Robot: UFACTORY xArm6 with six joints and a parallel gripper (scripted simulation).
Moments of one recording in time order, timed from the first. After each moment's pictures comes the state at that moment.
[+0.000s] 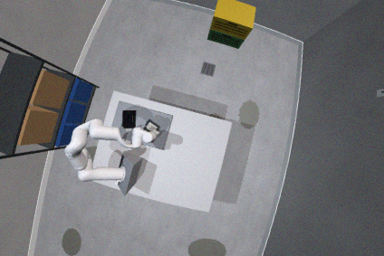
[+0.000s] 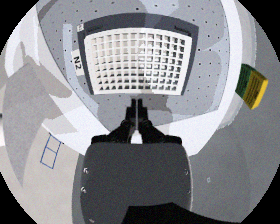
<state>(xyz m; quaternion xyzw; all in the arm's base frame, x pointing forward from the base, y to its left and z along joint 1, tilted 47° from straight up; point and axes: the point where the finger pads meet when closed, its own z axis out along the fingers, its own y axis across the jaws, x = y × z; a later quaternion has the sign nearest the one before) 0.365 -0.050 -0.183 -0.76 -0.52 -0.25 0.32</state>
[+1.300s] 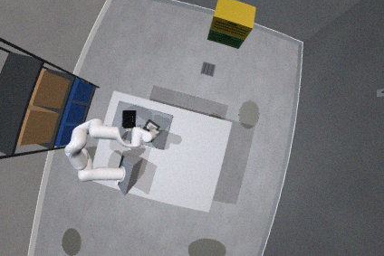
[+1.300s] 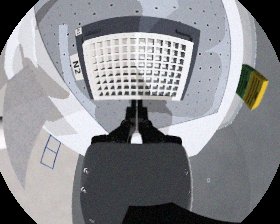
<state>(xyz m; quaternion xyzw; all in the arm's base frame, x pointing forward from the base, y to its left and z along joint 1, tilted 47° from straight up) 0.368 -0.043 -0.182 -0.75 -0.52 -0.25 0.32</state>
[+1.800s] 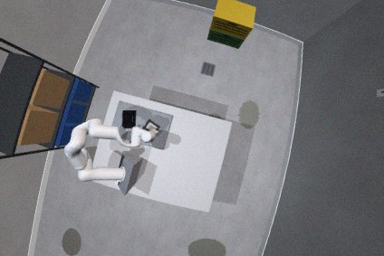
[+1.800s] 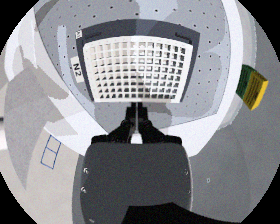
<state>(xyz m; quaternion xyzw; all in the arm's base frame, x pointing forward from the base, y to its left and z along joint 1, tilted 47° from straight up) 0.369 -0.040 -0.179 -0.76 -0.52 -0.25 0.32</state>
